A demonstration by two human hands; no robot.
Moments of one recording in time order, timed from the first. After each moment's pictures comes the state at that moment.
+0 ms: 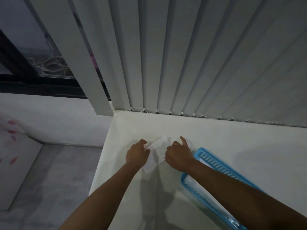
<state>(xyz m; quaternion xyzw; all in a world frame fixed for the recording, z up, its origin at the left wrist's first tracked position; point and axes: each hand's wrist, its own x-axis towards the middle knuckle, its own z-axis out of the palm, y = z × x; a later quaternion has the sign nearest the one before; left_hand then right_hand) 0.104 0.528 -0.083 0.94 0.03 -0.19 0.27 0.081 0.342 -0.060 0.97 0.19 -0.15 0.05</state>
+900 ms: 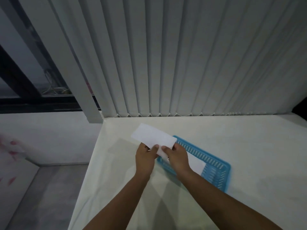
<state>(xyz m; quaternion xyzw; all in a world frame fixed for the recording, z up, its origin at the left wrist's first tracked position) -0.042 0.430 0.017 0.70 0.12 -0.06 0.70 -0.064 0.324 0.033 0.73 -0.27 0.02 -0.63</state>
